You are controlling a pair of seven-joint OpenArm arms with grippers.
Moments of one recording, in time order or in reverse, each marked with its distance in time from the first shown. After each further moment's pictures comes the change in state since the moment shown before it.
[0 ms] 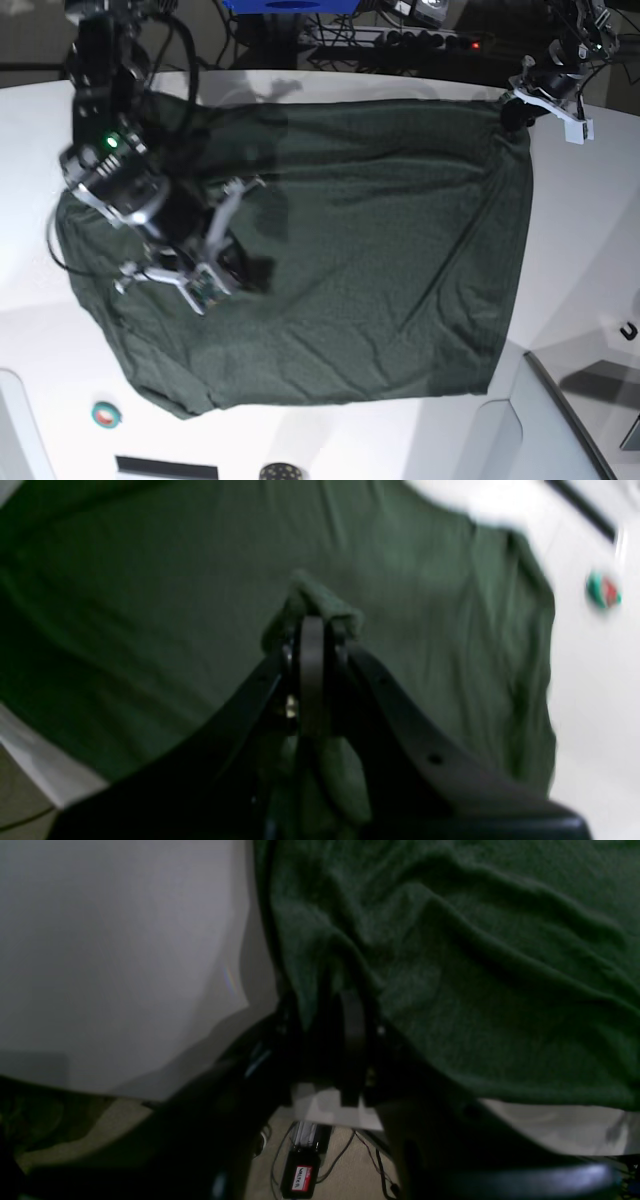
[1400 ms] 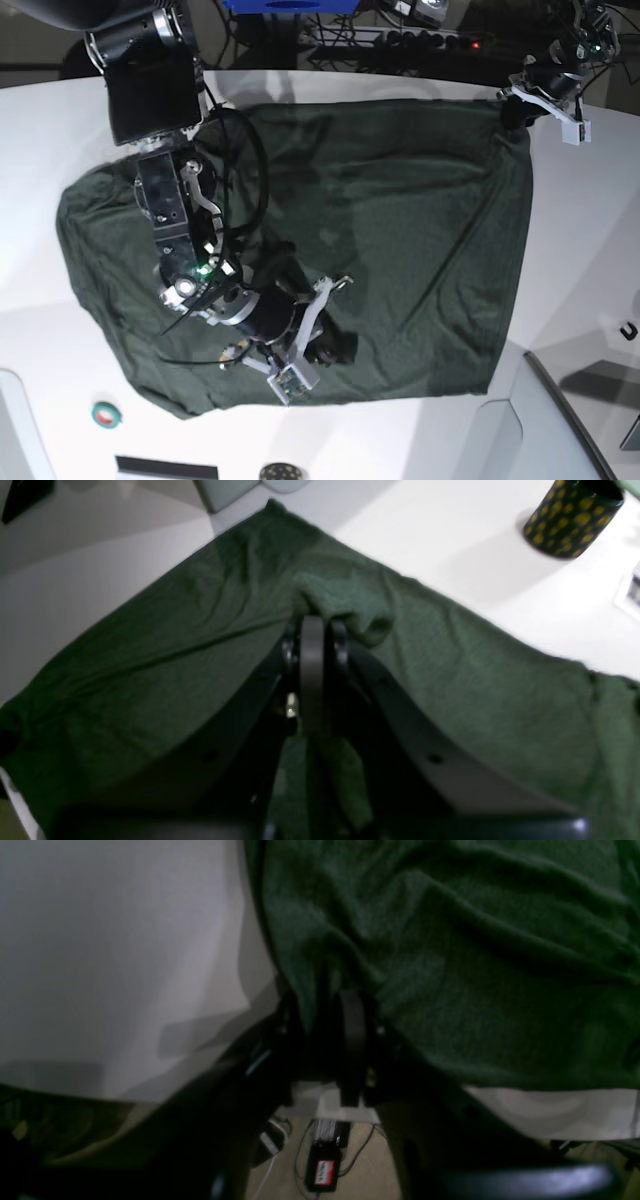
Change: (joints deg) left arm 0.1 0.3 -0.1 1.3 6.1 -0.6 -1.0; right arm 21.9 -4.9 -8.1 -32.6 6.6 -6.2 12.6
